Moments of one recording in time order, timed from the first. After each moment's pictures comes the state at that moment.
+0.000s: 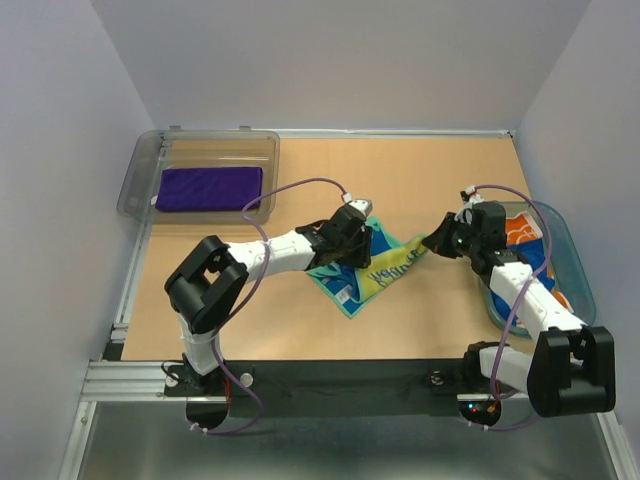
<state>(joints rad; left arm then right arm) -0.88 1.80 1.16 -0.16 0.01 -0.58 0.05 1.14 0.63 -0.13 -0.35 0.40</state>
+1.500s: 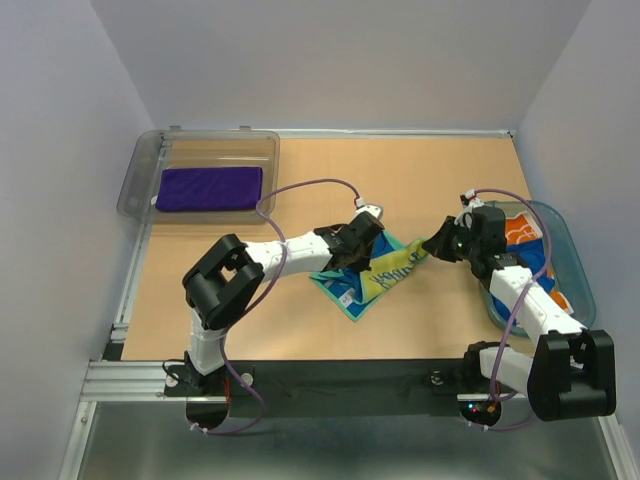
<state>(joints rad) -0.96 1.89 1.27 -0.28 -0.18 -0.55 0.05 1.12 0.60 -0.12 -0.35 0.40</state>
